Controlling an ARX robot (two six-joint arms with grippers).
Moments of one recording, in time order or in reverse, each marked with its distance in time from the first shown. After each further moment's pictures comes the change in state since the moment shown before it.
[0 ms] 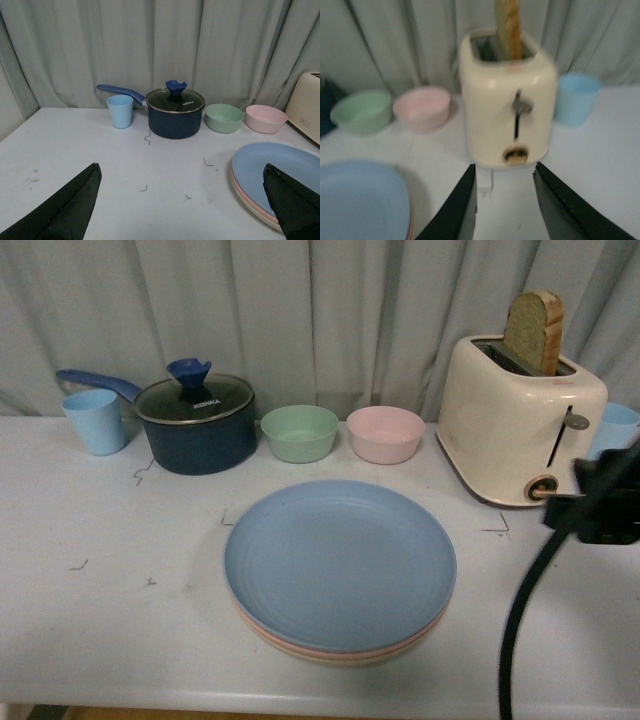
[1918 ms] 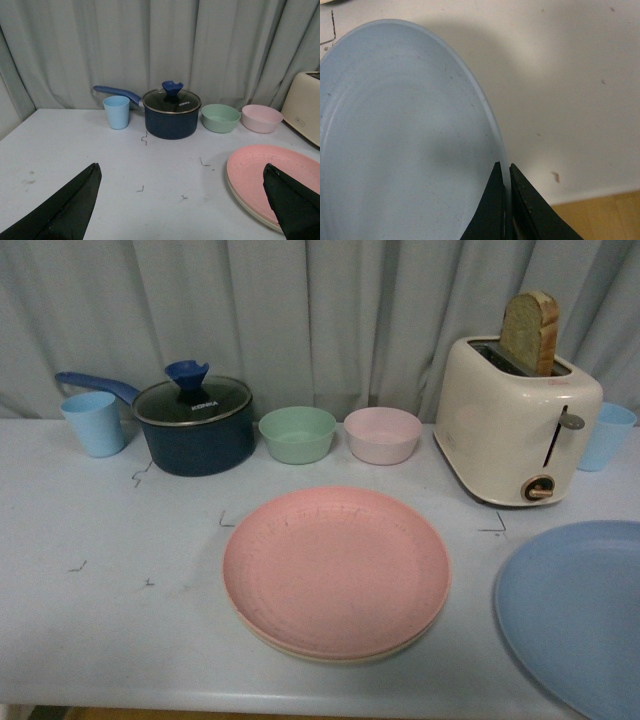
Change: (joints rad) left arm -0.002 0.000 0.000 0.003 0.002 0.000; right arm -0.545 -0.027 0.259 -1.018 -0.393 -0.127
